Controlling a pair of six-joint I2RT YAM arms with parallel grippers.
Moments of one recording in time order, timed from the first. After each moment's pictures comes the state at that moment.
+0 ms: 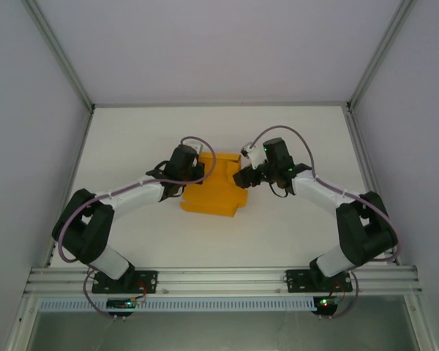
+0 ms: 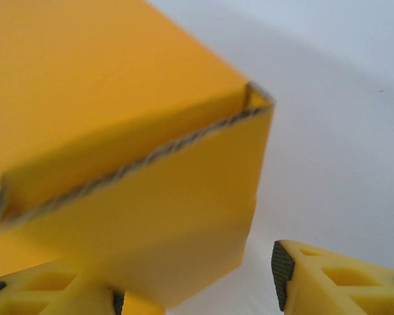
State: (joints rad) left arm -0.64 1.56 0.91 -0.06 -0.14 -0.32; right arm 0.46 1.52 0.91 -0.13 -0.39 -0.02
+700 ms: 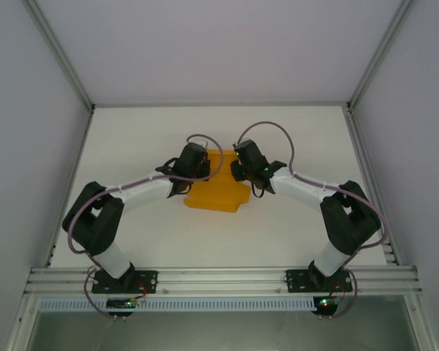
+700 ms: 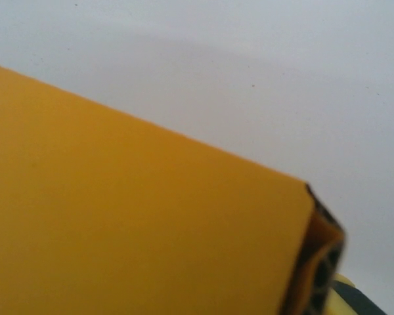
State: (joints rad) left arm -0.69 1.64 1.00 -0.08 -0.24 -0.37; right arm 0.65 1.64 1.05 -0.22 0.20 0.30
